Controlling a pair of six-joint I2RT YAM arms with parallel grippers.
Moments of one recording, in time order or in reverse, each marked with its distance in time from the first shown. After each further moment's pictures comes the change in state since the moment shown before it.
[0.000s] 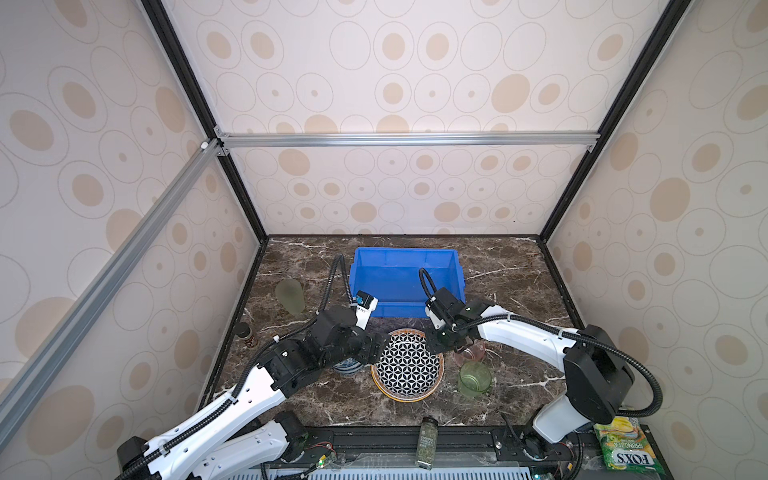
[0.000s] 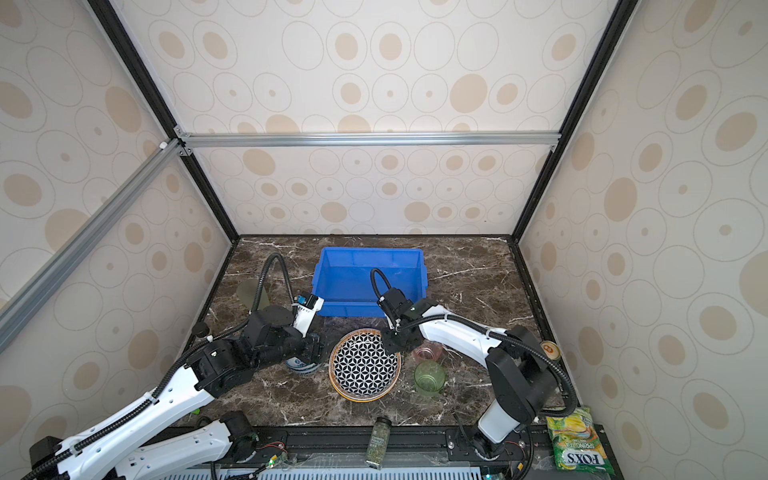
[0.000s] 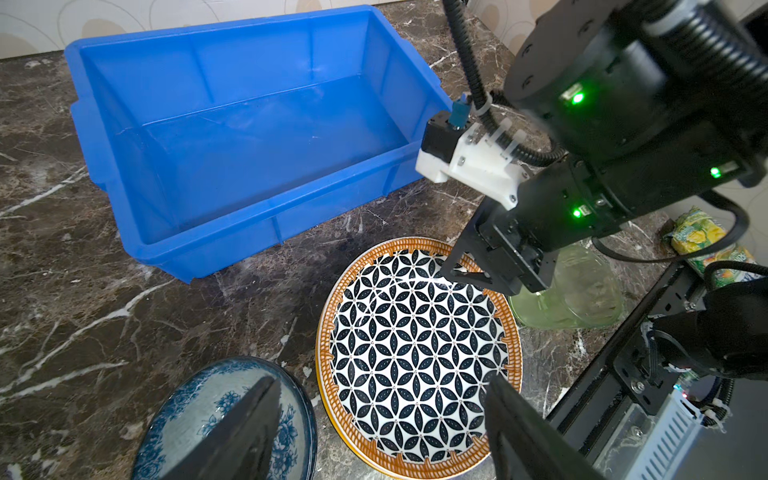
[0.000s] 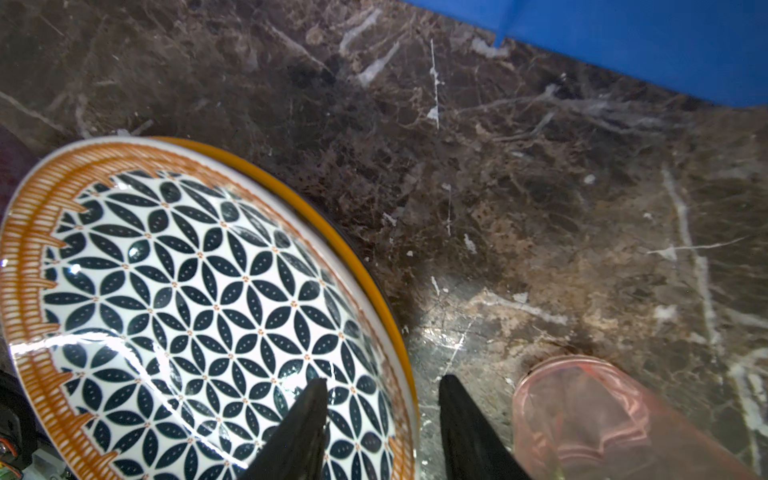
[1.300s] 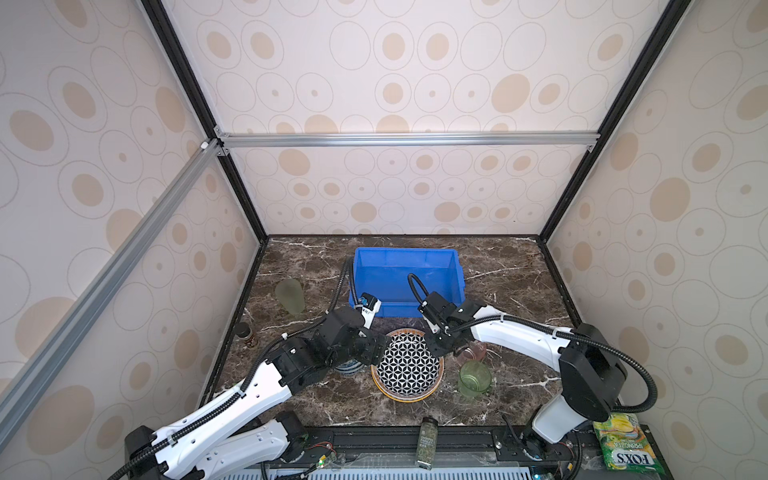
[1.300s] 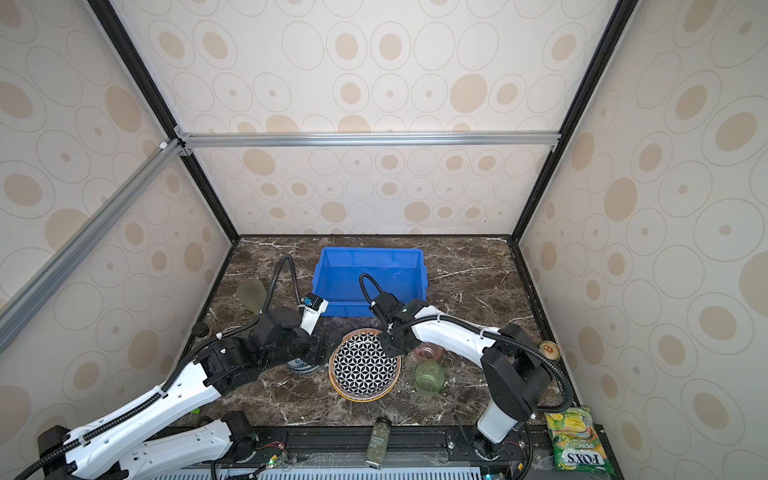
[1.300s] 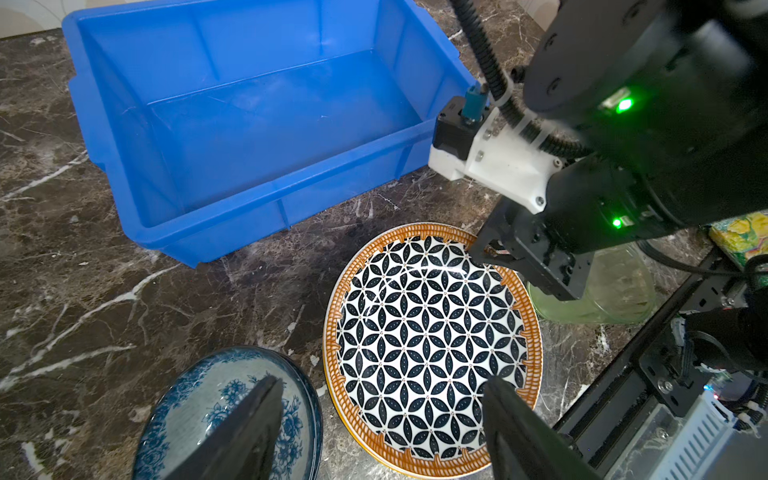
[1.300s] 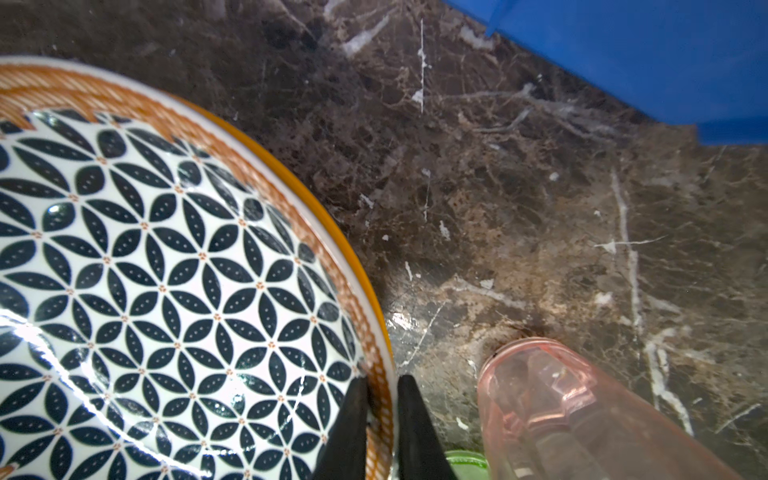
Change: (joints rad) left arm -0.028 0.051 0.004 -0.019 -0.043 -0.014; right arm 0.059 0.027 0.052 -0.099 0.140 -0.063
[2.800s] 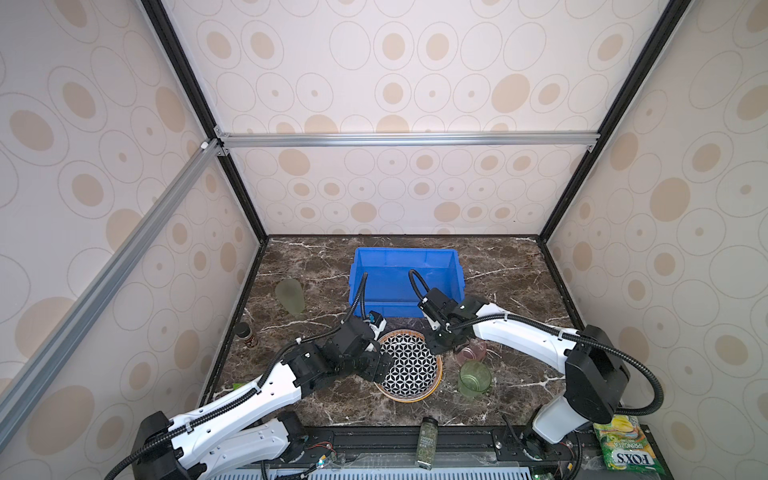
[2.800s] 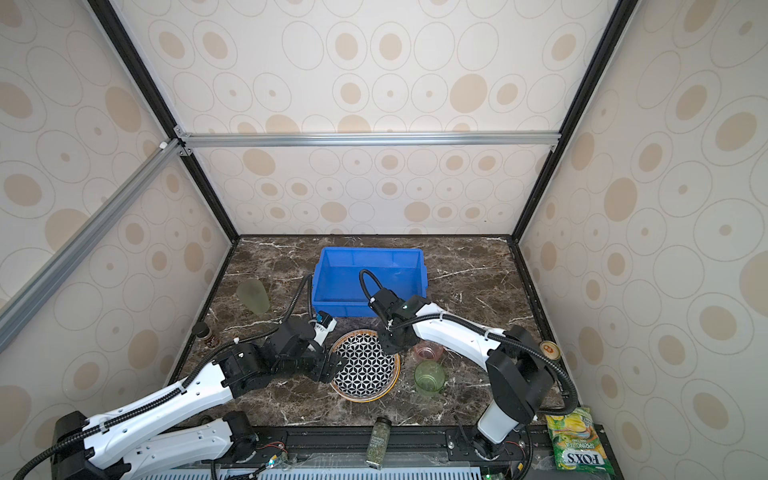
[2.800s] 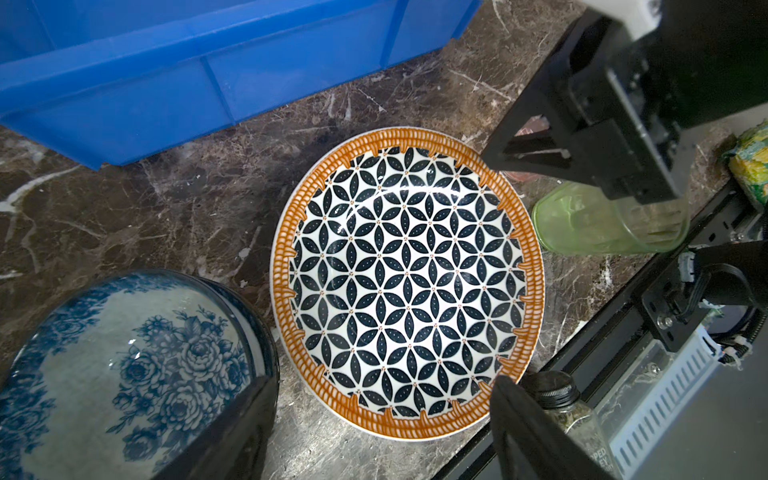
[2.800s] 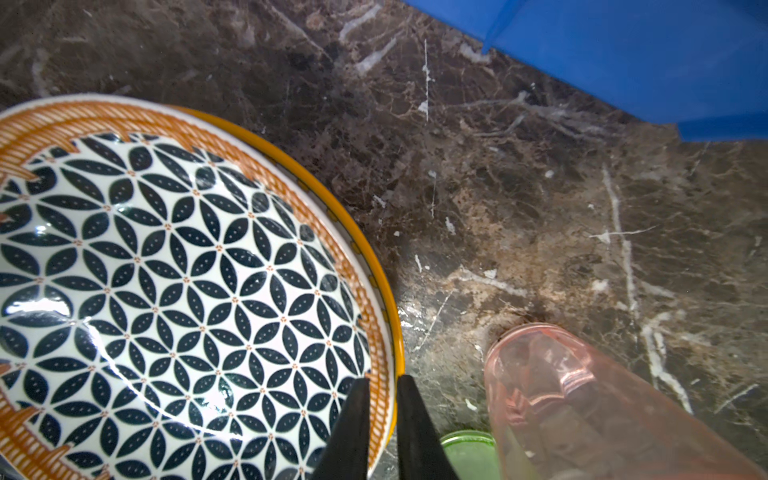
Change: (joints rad) left arm -0.049 0.036 -0.107 -0.018 0.071 -0.090; right arm 0.007 -0.022 0.041 -0.044 -0.022 0.045
